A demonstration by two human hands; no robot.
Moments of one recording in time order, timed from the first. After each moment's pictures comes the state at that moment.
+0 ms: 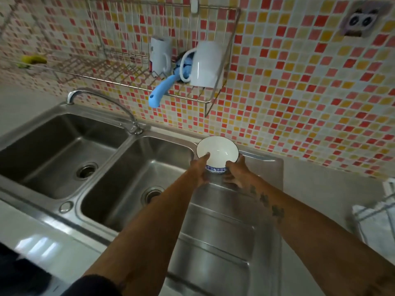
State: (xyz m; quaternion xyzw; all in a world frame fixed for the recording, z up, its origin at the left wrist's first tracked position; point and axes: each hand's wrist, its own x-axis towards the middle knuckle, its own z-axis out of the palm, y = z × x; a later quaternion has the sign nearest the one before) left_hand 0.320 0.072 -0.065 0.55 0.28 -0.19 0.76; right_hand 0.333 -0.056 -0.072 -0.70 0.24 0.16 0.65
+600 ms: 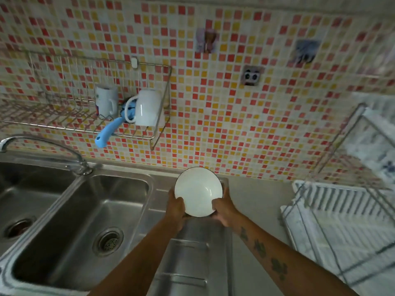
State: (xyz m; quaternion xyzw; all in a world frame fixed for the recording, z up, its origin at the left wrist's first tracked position) left_hand 0.243 0.015 -0.053 0.55 -0.01 -0.13 0.82; right_hand 0.236 -0.135 -0.030 -0.67 0.23 0.06 0.71
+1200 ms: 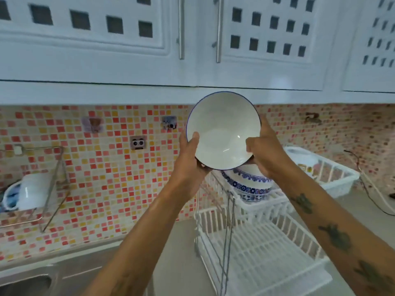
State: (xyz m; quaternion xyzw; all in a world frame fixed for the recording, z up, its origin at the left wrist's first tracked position) left_hand 0.098 -0.201 0.276 0.40 -0.32 -0.25 0.82; right_hand 0.000 -0.331 0.321 -0.71 0.11 -0.39 0.57
